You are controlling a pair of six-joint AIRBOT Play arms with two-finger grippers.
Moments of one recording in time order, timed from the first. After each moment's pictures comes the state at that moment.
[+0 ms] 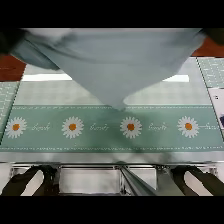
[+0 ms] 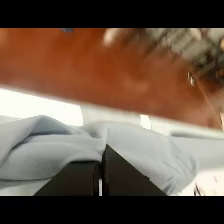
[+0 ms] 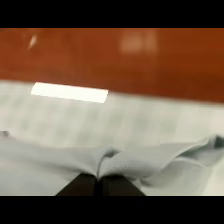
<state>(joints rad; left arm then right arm) 0.25 -0.83 1.27 0.53 -0.95 -1.30 -0.21 -0.99 1.59 -0.89 1.19 1.29</state>
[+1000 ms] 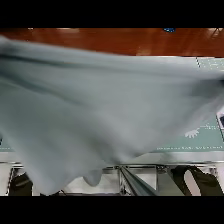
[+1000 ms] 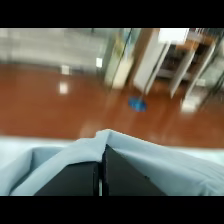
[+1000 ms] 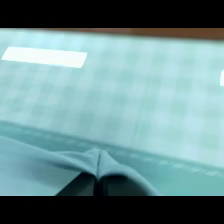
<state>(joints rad) 0.42 -0.39 1.24 0.83 -1.16 -1.42 -0.26 -0.59 1.29 -0.99 1.49 1.37</state>
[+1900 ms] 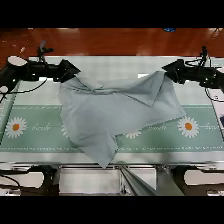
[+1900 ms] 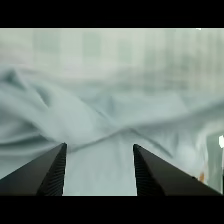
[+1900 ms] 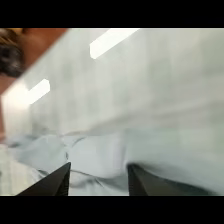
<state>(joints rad) 0.06 -1.57 1.29 0.60 -1.01 -1.23 -0.26 -1.55 1.19 -0.36 0.97 1.12</state>
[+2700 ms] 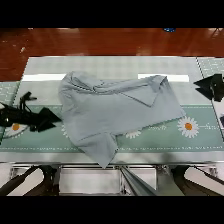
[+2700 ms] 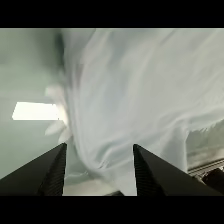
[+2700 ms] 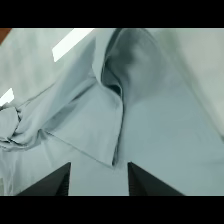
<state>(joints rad) 0.40 -1.07 0.57 0.93 -1.31 -1.35 -0.66 -1.20 0.96 -0.64 1.24 1.16</state>
